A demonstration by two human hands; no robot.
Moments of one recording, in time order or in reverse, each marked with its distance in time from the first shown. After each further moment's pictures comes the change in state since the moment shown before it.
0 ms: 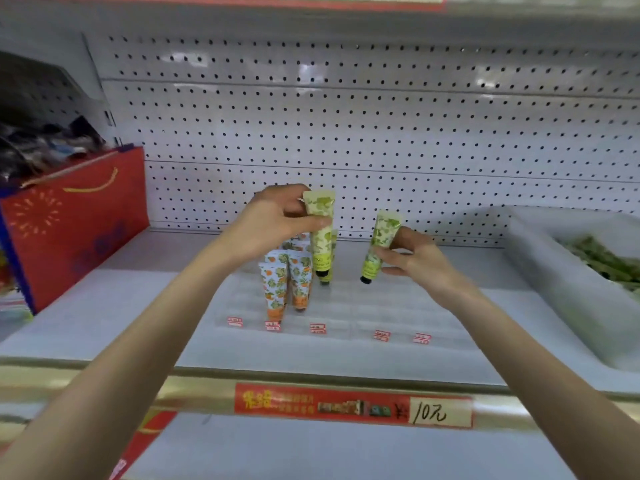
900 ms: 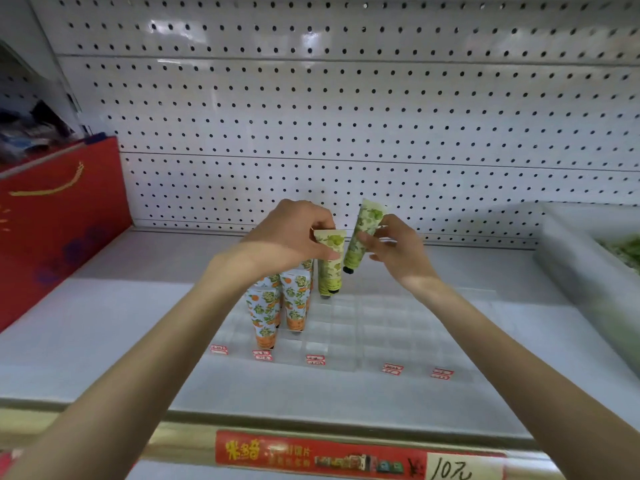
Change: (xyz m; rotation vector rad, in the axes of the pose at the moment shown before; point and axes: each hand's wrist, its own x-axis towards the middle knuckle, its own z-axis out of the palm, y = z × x) left_hand 0.053 -0.026 0.027 0.419 -0.169 -0.053; right_hand 0.074 0.027 0.027 -0.033 0.082 -0.060
